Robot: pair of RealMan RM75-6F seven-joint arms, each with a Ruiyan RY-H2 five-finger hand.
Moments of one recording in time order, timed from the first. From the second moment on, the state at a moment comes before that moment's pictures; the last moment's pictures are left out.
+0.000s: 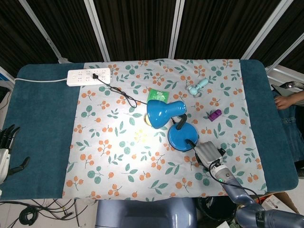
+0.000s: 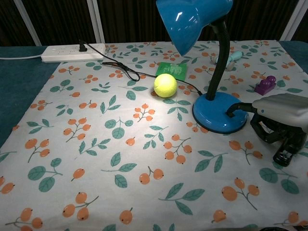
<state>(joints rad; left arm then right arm) -0.08 -1.11 -0.07 -1.65 1.44 1.48 0.02 0.57 -1.44 0.04 -1.54 -1.20 0.94 -0.40</state>
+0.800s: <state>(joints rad) -0.09 -1.11 -0.07 -1.65 1.44 1.48 0.02 0.57 -1.44 0.04 -1.54 -1.20 0.93 -0.40</state>
